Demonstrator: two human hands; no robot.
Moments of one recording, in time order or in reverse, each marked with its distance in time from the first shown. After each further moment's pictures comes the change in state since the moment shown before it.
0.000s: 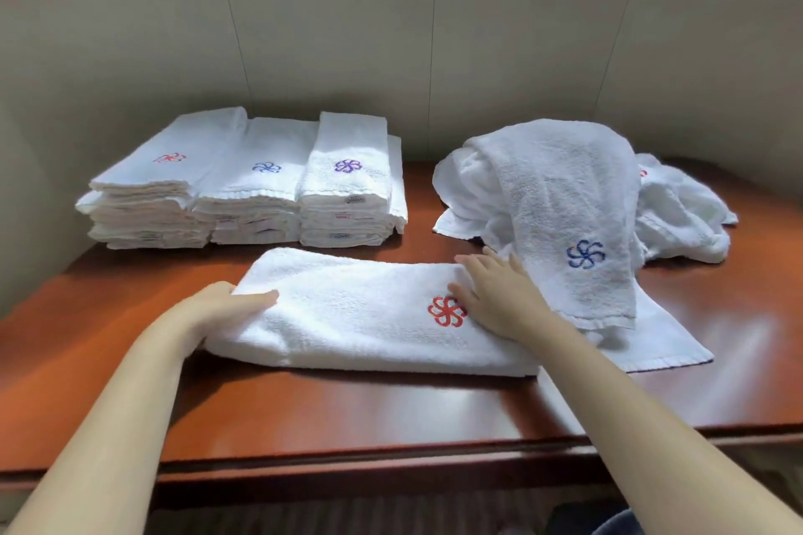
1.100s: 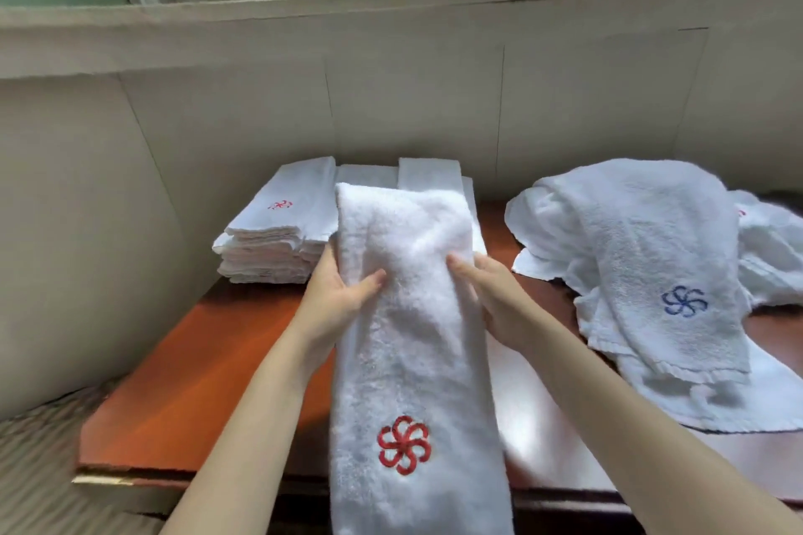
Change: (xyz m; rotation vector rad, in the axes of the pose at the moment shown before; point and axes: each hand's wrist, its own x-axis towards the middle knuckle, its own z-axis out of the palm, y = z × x) left_hand -0.079 0.049 -0.020 -0.722 0.082 0.661; right_hand 0.030 -0.132 -0.048 1.525 -0.182 0.127
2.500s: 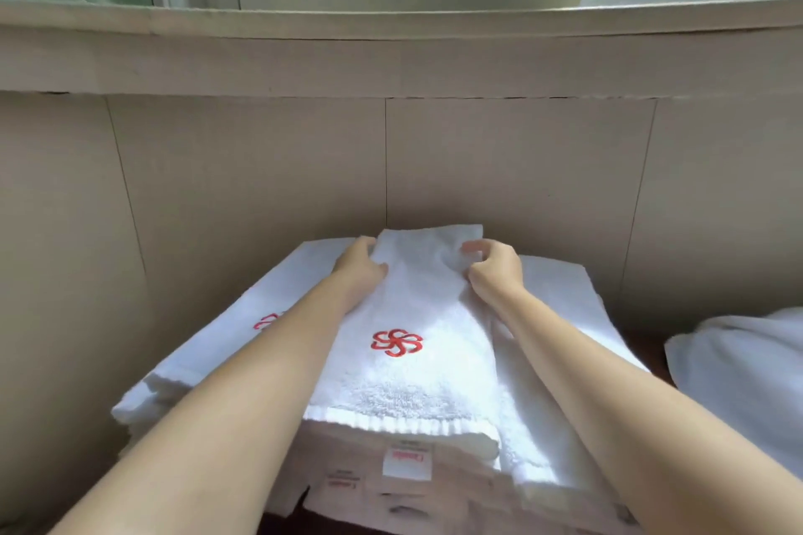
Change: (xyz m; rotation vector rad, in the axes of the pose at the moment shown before) left_hand 0.399 -0.113 -0.099 0.693 0.168 -0.175; right_hand 0.413 -0.026 0.042 -0.625 0.375 -0.372
